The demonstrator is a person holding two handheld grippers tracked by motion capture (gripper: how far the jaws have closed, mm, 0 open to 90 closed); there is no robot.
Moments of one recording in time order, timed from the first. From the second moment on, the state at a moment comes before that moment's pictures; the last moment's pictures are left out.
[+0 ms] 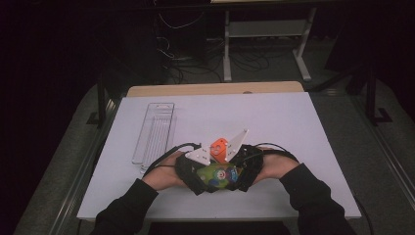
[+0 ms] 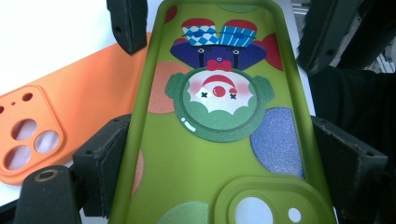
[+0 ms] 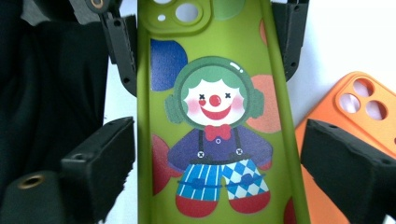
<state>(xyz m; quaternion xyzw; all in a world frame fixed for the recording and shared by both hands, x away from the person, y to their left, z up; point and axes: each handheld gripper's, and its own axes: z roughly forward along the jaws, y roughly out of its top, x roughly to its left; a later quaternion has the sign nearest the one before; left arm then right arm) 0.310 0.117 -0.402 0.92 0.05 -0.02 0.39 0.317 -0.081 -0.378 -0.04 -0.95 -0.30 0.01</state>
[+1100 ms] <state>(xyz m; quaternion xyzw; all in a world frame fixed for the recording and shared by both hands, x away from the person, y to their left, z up) 0.316 0.122 -0.407 0.91 0.19 0.05 0.37 0.326 -0.126 -0.381 -0.26 -0.88 -0.40 -0.06</state>
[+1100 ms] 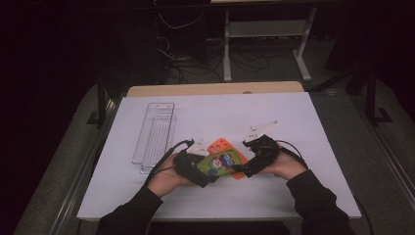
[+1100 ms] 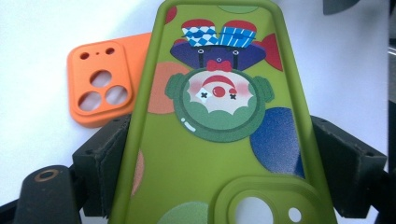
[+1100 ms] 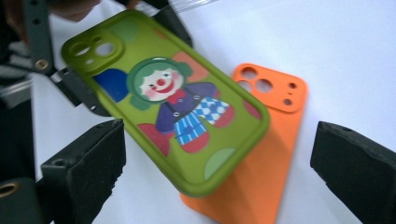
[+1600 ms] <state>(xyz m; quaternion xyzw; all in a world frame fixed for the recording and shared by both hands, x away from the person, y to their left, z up) 0.323 0.135 -0.399 0.89 0.24 0.07 0.38 0.310 -0.144 -0.399 -0.35 -0.82 -0.44 -0.12</state>
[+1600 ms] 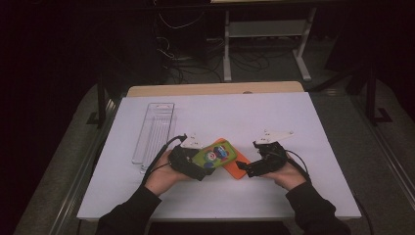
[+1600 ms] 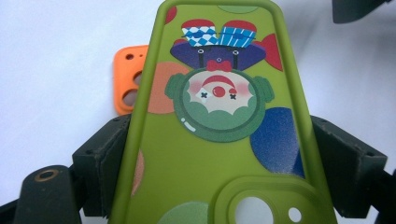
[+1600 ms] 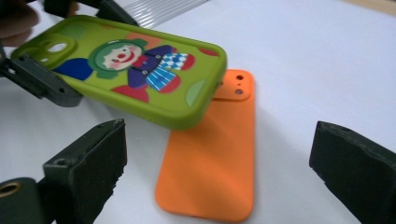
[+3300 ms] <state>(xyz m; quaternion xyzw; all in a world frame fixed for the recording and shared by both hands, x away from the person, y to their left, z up) 0.324 0.141 -0.397 0.88 0.27 0.08 0.38 0.294 -0.115 -0.416 -0.24 -0.84 -0.36 -0.32</state>
